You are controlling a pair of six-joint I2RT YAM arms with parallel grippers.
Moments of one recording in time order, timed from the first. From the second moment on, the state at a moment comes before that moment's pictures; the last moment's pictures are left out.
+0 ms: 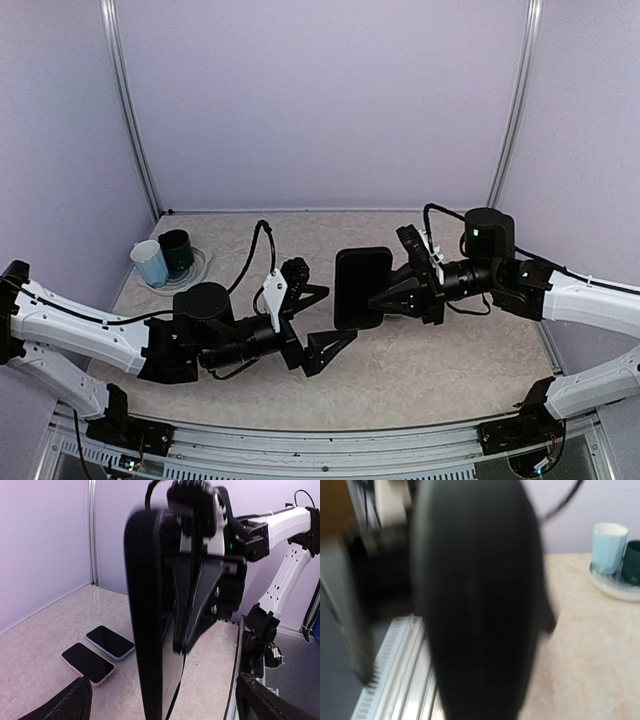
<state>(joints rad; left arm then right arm) -1.31 1.36 0.72 0.63 -0.17 -0.06 0.78 1.14 0.76 0.10 -0.86 -0.16</state>
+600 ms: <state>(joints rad) -1.30 1.42 0.73 0.74 -0.03 -0.13 0.78 1.18 0.89 0.10 -1.01 -0.01</state>
